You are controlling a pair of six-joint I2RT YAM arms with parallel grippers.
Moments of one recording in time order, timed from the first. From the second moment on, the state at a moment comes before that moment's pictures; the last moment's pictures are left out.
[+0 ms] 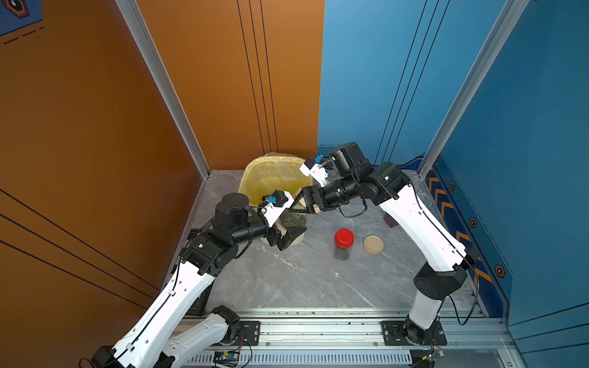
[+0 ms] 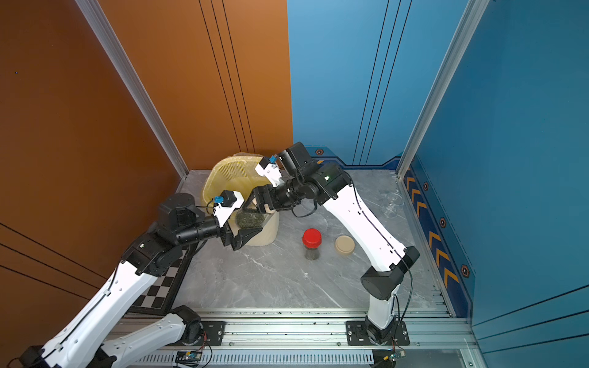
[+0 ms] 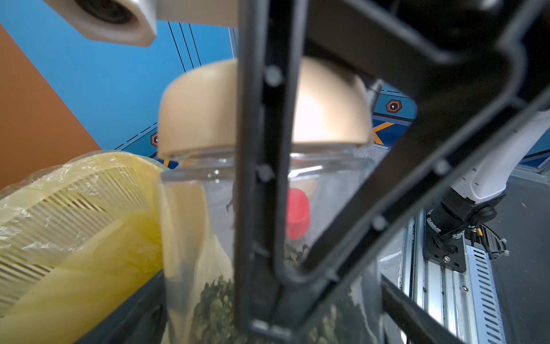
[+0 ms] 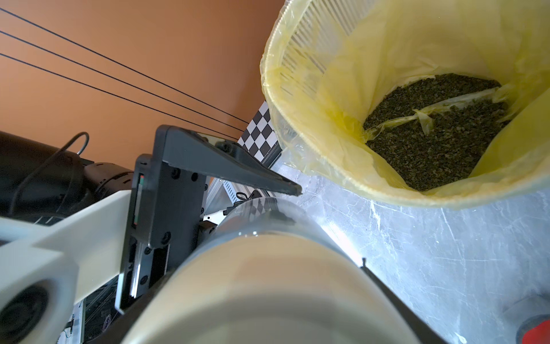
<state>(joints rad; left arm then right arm) -0.51 0.96 1.15 -0.52 0.48 0.24 0.76 1.81 2.28 -1.22 -0.61 0.43</state>
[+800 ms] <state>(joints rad) -0.51 0.98 1.11 -0.48 0.51 0.20 0.77 1.82 2.28 -1.25 -0.58 0.42</state>
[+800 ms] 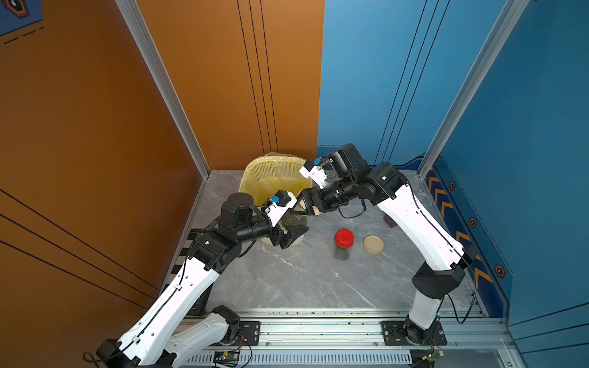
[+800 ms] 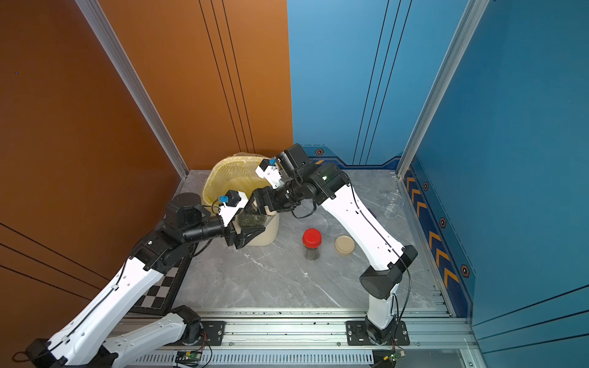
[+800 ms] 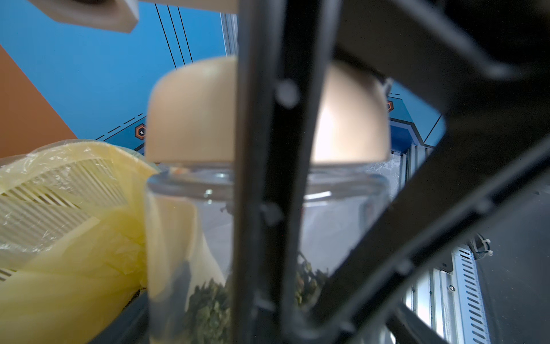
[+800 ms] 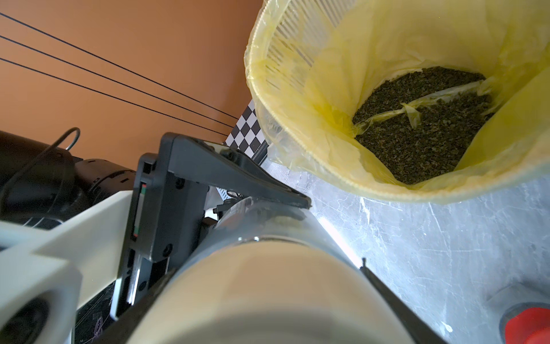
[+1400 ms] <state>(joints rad) -0.52 0.96 1.03 -0.44 0.50 0.18 0.76 1.82 2.19 -1.25 -0.59 0.41</state>
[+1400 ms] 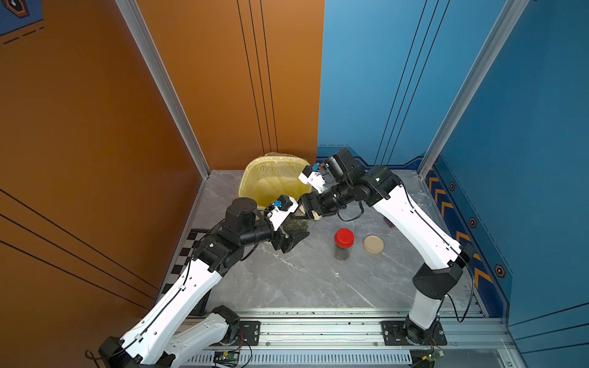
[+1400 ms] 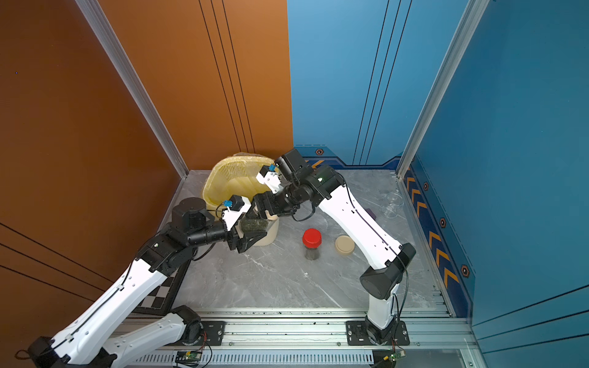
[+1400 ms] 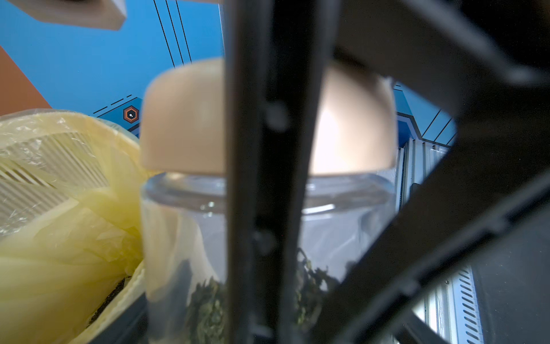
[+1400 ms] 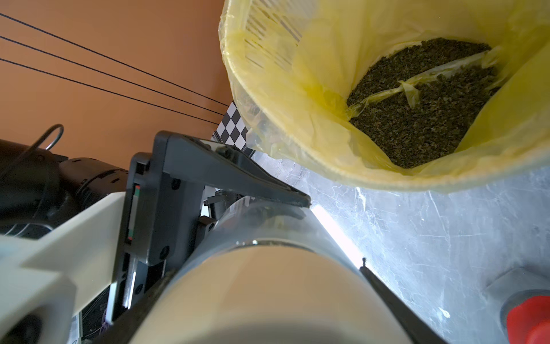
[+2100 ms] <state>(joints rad) -0.51 0.95 1.00 -0.38 0.50 0.17 0.76 1.81 2.18 -1.22 -0.59 0.40</state>
